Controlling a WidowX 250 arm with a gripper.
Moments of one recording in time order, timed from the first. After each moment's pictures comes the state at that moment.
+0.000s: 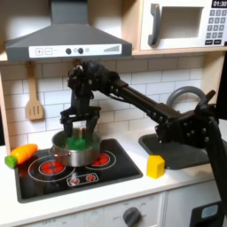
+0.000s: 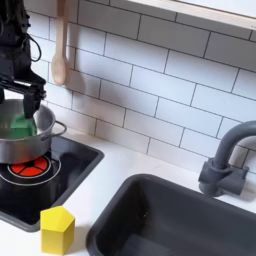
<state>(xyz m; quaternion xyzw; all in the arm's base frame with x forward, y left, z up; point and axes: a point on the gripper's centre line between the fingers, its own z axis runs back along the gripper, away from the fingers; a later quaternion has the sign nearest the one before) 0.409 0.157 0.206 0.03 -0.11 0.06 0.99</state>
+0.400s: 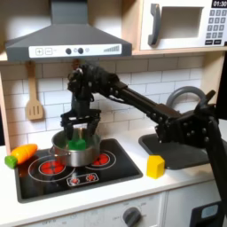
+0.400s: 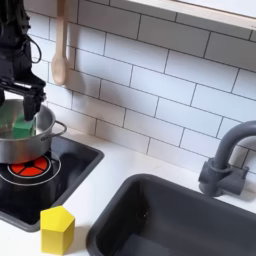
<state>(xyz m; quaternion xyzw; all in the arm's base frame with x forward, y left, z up) 0.408 0.156 0.198 0.02 -0.10 0.05 0.99</state>
